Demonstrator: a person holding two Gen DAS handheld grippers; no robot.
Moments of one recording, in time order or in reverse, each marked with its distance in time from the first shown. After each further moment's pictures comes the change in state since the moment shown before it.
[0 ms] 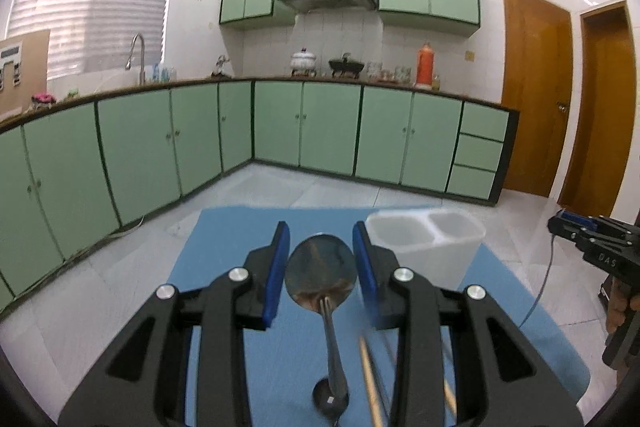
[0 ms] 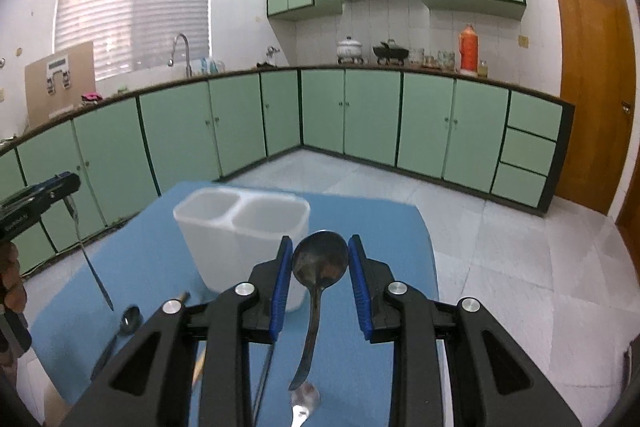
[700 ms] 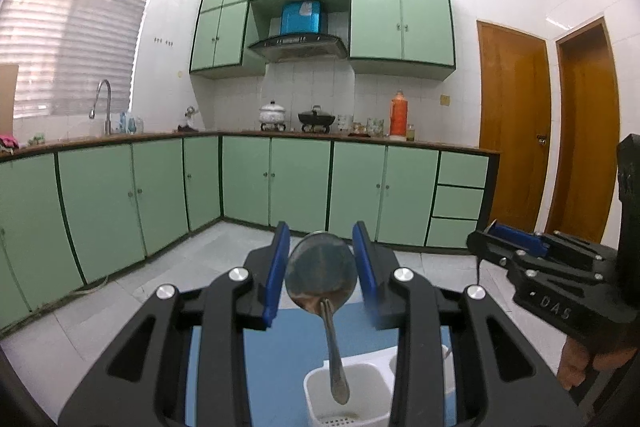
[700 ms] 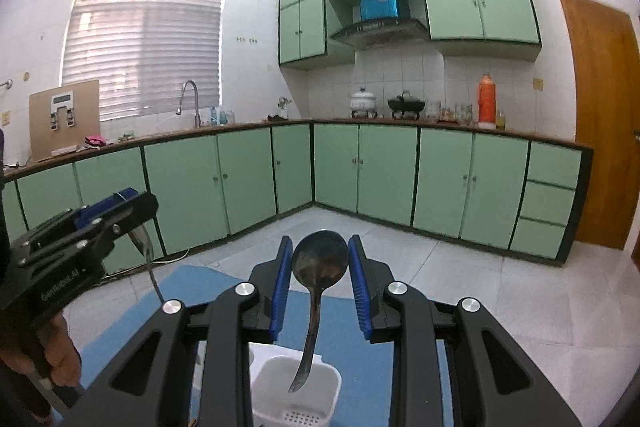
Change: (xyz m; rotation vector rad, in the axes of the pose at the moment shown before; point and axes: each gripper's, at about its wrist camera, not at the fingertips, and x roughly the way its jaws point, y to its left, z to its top) left arm 0.102 -0.067 0.082 0.015 -0.166 -0.088; right arm 0.081 0.021 0.107 0.000 -0.162 0.038
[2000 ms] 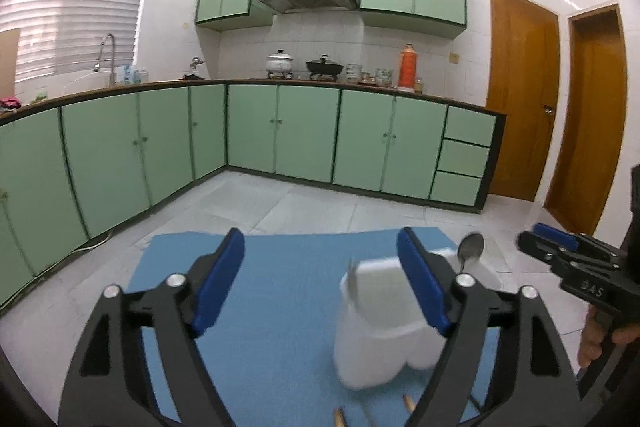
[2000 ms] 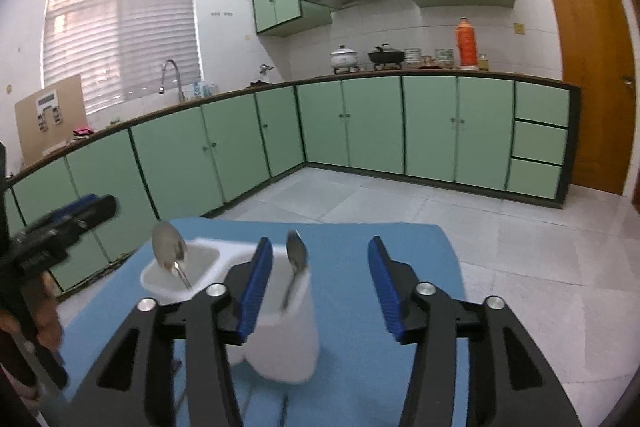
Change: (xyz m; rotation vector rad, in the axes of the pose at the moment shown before) left arm -0.029 0.048 -0.066 -0.026 0.177 0.031; right arm -0.023 -0.029 -0.091 0.105 0.116 -0.034
